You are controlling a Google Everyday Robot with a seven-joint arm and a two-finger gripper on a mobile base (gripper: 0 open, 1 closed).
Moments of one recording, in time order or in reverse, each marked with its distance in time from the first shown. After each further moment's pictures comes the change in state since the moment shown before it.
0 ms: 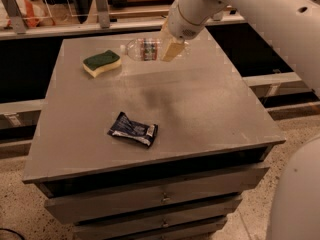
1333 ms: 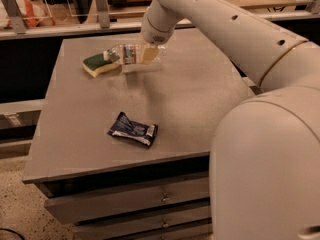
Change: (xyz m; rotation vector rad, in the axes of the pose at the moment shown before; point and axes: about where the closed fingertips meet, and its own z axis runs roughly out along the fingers) arm -0.032 -0.026 0.084 -0.015 0.033 -0.002
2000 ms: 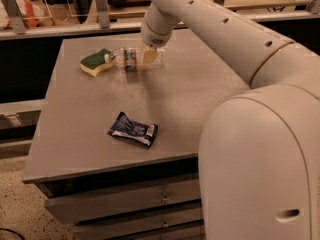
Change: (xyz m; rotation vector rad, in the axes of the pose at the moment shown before) arm 0.007 0.001 0.022 -0.031 0.029 0.016
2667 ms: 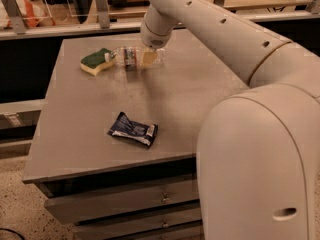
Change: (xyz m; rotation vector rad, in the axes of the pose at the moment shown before) arm 0.001 0.001 0.001 -0.004 0.007 0.001
